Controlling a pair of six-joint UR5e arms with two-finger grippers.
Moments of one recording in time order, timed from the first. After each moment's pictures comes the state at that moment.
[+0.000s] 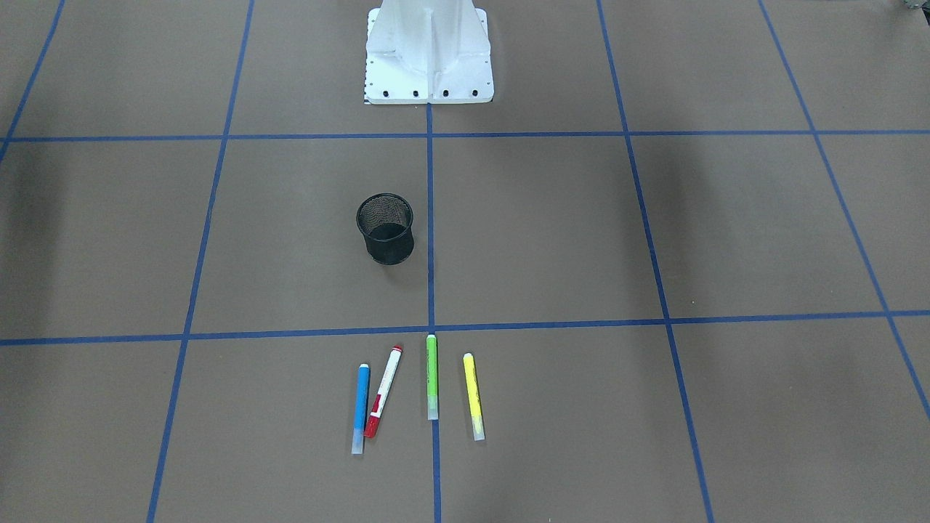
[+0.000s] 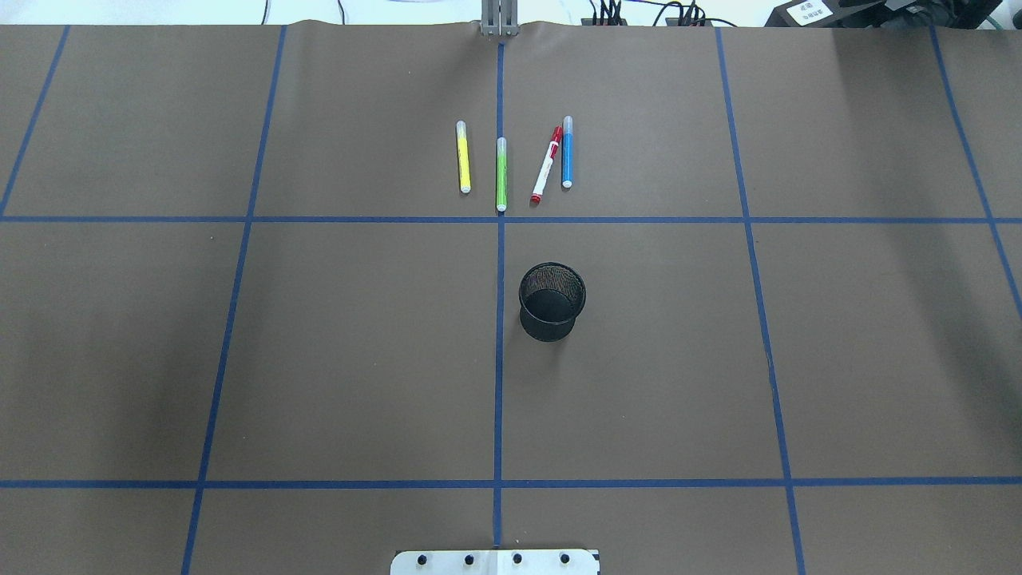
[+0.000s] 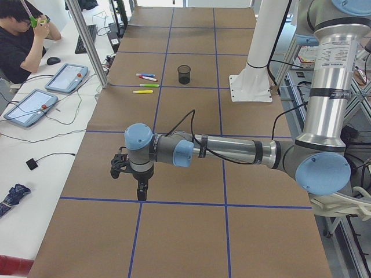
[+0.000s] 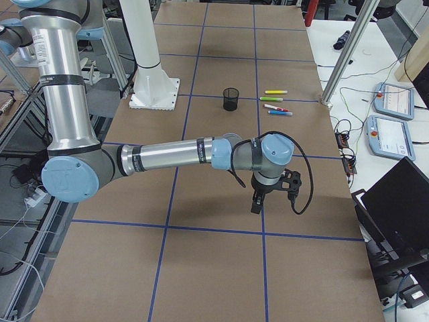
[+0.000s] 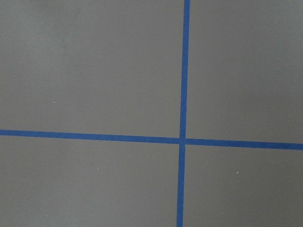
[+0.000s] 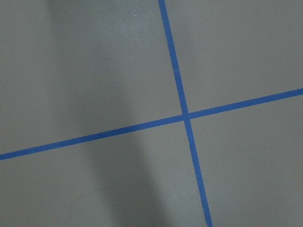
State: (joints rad) left arm -1.52 -1.64 -1.58 -1.65 -2.26 -0.18; right arm 1.54 -1.45 1.62 -1.73 2.39 0.25
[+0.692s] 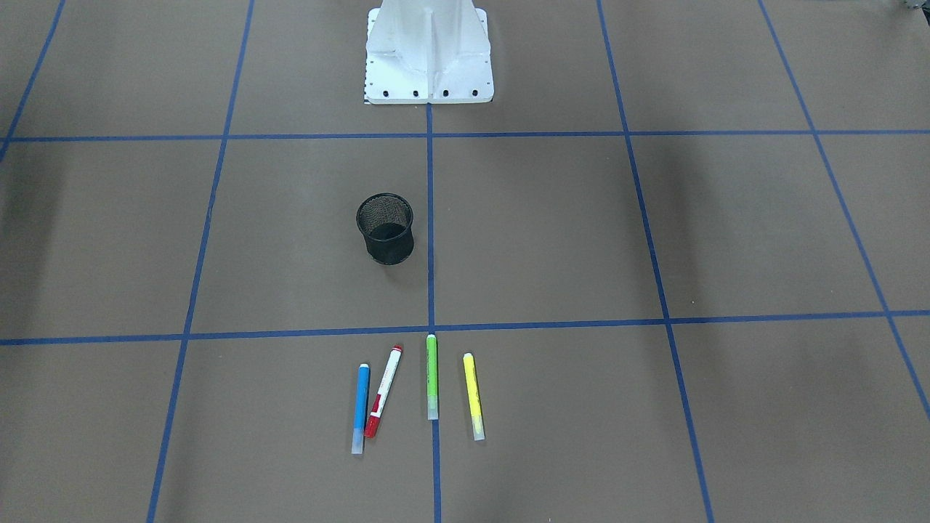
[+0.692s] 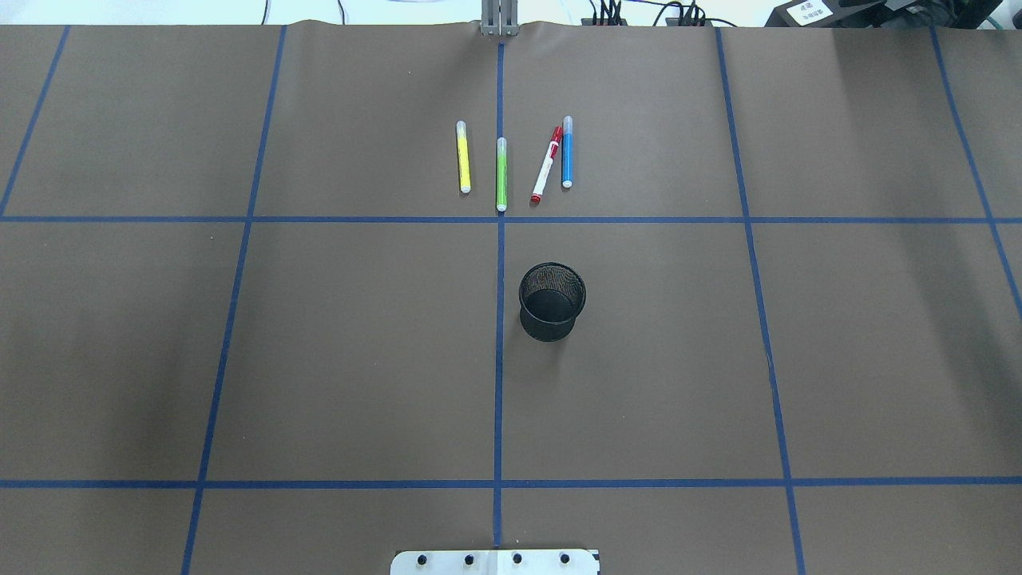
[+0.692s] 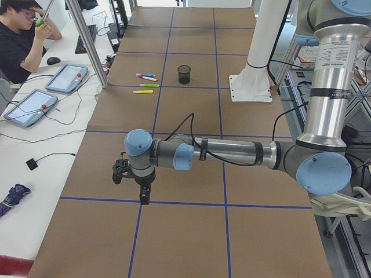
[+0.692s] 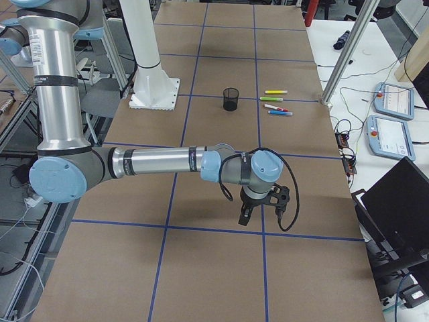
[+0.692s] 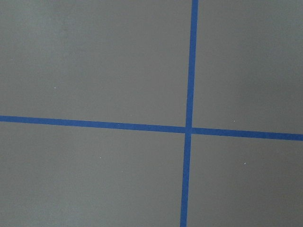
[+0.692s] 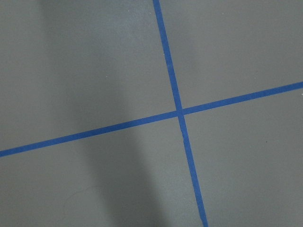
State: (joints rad) left arm -1.52 -1.64 -1.55 -1.64 -2.27 -0.18; right arm 1.55 -1.52 1.61 -1.72 2.39 0.24
